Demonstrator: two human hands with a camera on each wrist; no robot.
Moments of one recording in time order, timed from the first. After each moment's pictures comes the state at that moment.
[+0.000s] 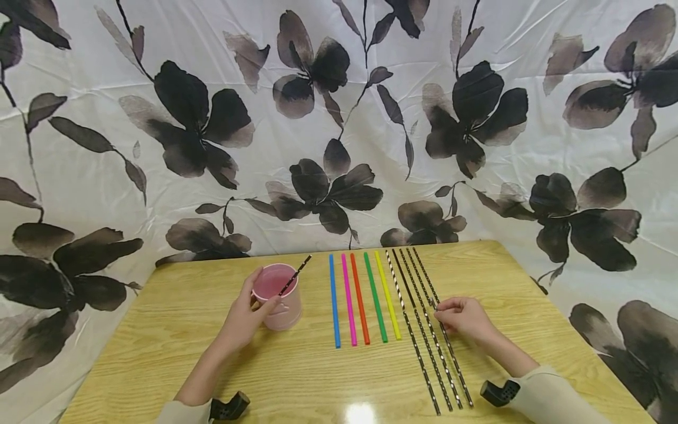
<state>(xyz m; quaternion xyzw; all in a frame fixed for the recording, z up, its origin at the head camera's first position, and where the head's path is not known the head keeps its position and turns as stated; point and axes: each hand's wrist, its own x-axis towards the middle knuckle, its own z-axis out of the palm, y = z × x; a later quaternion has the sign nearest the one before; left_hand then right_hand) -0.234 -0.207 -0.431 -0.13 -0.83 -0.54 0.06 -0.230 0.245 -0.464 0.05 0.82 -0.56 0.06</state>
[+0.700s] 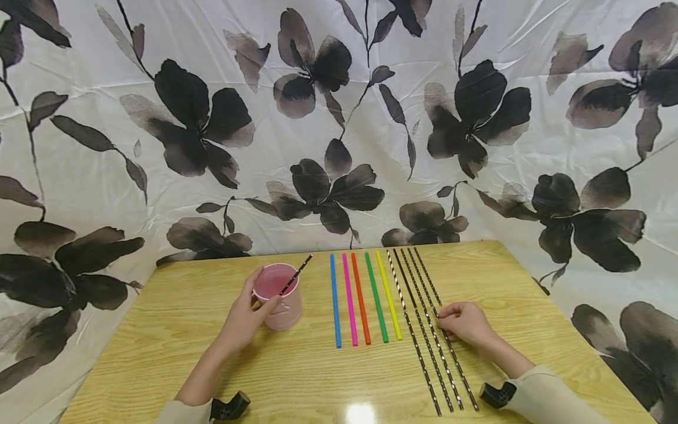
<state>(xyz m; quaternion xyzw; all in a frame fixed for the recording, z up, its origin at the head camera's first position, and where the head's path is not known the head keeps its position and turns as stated) -0.235 -0.207 -0.432 -0.14 -0.83 -0.54 0.06 -0.232 0.242 -0.476 0.08 0.85 -0.51 0.05</state>
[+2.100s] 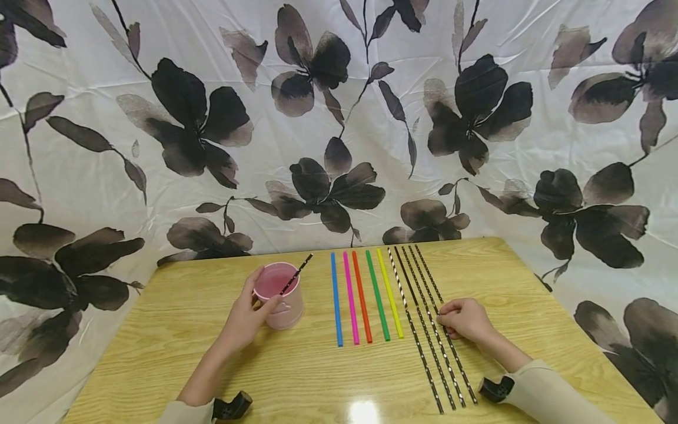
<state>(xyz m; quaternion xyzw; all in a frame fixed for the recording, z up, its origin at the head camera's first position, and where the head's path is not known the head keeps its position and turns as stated) -0.236 -0.207 -0.433 -0.15 -0.82 -0.54 0.08 -0.236 0.241 -0.477 0.09 0.86 -0.50 0.05</state>
